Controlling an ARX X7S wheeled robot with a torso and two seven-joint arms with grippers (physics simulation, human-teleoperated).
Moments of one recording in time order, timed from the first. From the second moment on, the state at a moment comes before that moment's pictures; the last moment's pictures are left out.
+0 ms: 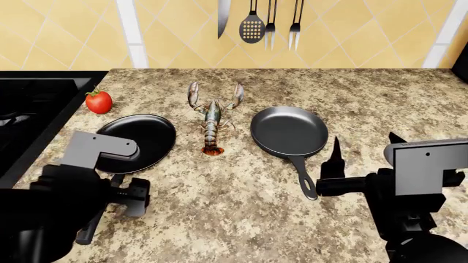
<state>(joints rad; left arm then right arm) -0.70 -0.66 0.11 0.31 -1.54 -1.46 -1.02 0.32 0.51 0.02 -0.84 0.63 1.05 0.47</state>
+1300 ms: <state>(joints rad) -0.72 -0.73 0.13 0.39 -1.66 -1.33 -1.04 0.33 0.52 0.03 -0.90 0.70 1.09 0.52</state>
